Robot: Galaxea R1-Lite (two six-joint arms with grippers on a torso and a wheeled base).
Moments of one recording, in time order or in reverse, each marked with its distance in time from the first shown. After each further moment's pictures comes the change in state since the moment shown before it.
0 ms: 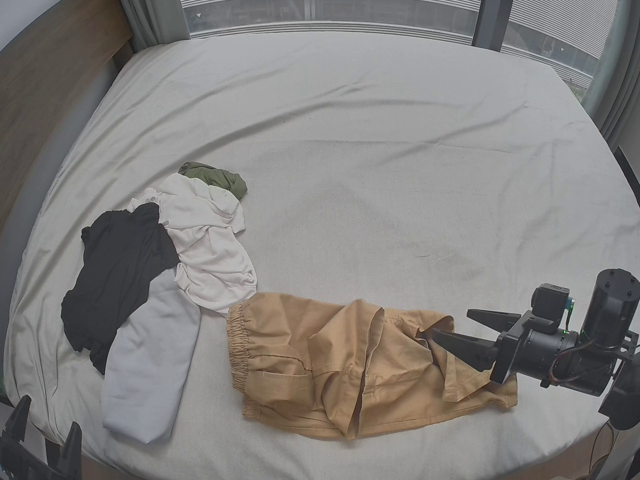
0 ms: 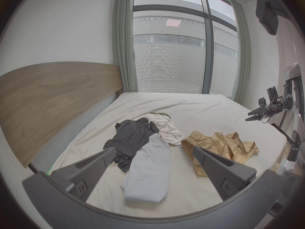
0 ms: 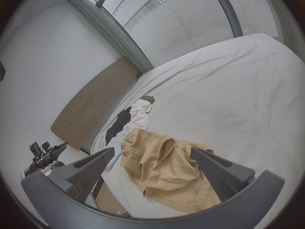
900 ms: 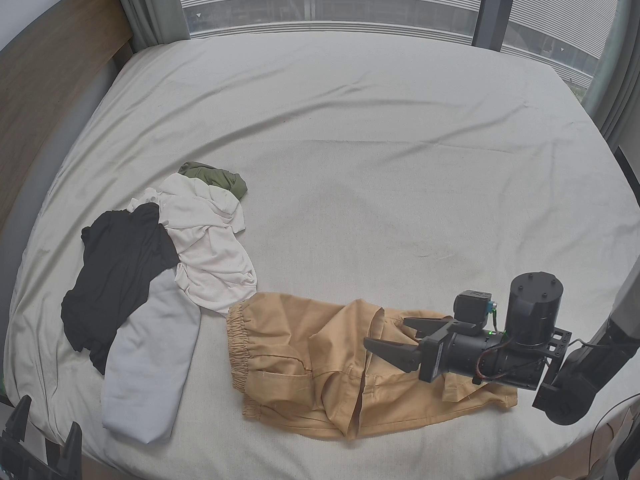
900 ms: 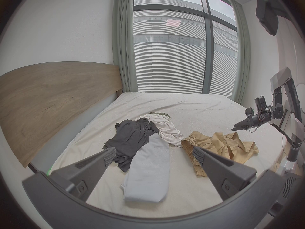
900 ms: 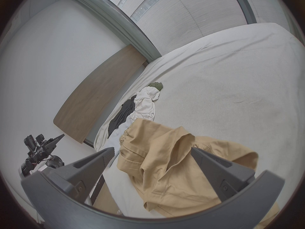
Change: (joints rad) left arm 0.000 0.000 0.000 0.000 -0.001 -0.001; right arm 0.059 0.365 -0.182 -0.124 0.043 -0.004
